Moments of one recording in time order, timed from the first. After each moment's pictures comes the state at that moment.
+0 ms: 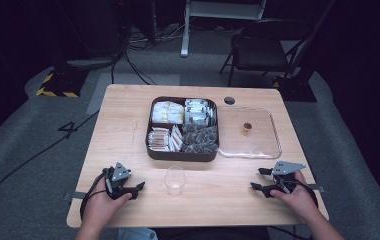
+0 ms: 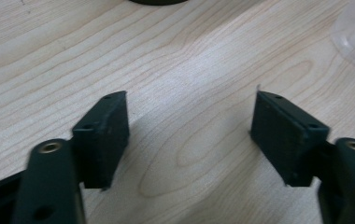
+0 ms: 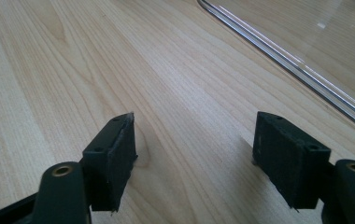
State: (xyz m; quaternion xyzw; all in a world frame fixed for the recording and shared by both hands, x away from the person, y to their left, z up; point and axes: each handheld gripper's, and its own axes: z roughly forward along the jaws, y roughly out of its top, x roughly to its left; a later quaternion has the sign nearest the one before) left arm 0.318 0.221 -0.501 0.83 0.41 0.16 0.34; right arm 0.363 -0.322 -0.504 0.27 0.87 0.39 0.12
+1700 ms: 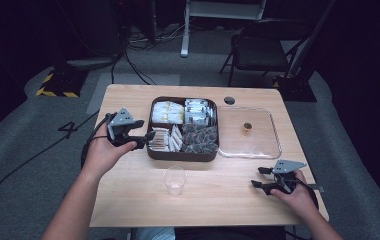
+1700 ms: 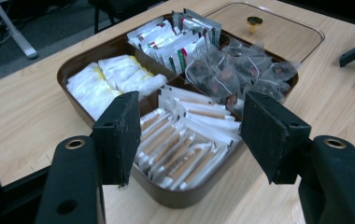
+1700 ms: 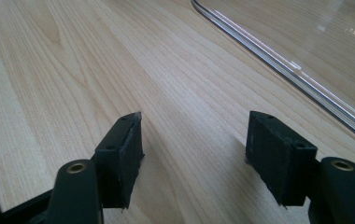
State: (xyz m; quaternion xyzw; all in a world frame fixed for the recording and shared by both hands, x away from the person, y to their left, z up) left arm 0.409 0.202 -0.368 0.81 0.33 0.18 0.45; right arm 0.368 -0.325 -0.503 0.27 0.87 0.40 0.12
